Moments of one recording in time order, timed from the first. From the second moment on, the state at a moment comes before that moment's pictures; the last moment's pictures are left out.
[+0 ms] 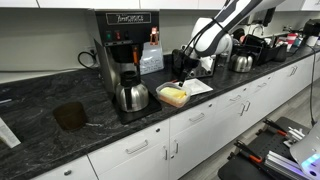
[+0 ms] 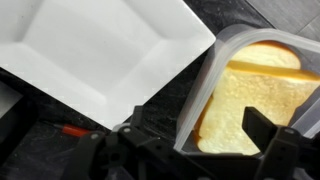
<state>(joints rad) 0.14 0.18 0.15 -2.30 0.15 2.75 -0.47</state>
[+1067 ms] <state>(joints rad) 0.11 0.30 0.15 -2.23 -0.01 2.79 -0.38</state>
